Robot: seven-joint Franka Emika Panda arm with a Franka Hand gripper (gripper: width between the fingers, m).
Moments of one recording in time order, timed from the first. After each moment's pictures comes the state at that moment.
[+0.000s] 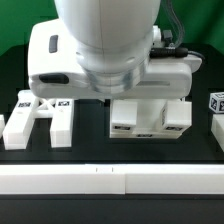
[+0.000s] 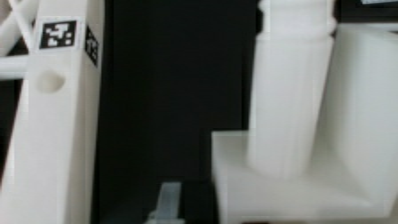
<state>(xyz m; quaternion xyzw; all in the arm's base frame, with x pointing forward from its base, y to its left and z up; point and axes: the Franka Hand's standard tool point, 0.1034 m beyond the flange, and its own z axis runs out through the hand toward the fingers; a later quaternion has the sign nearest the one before) 0.599 -0.033 0.066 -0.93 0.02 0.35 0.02</state>
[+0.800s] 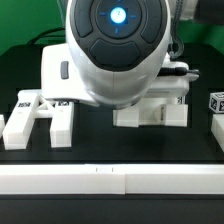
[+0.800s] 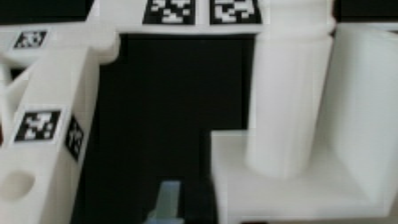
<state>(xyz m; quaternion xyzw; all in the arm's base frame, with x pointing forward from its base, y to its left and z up) 0.551 -0.026 0.063 -0.88 0.01 0.48 0.01</state>
